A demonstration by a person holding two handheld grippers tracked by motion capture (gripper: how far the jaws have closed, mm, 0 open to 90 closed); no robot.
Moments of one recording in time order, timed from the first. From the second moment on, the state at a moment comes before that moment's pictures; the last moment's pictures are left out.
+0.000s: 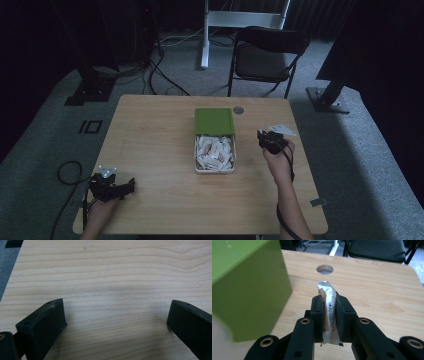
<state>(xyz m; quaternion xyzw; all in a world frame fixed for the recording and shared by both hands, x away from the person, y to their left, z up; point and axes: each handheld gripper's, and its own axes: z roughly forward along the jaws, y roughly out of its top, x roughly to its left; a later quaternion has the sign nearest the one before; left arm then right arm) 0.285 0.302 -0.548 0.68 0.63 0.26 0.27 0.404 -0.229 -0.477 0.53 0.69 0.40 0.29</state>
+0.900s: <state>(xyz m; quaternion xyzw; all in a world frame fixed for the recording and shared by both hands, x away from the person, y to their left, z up) 0.285 0.302 -0.548 0.68 0.63 0.26 0.27 0.427 -0.240 -0.530 0.59 0.67 0.38 0.24</state>
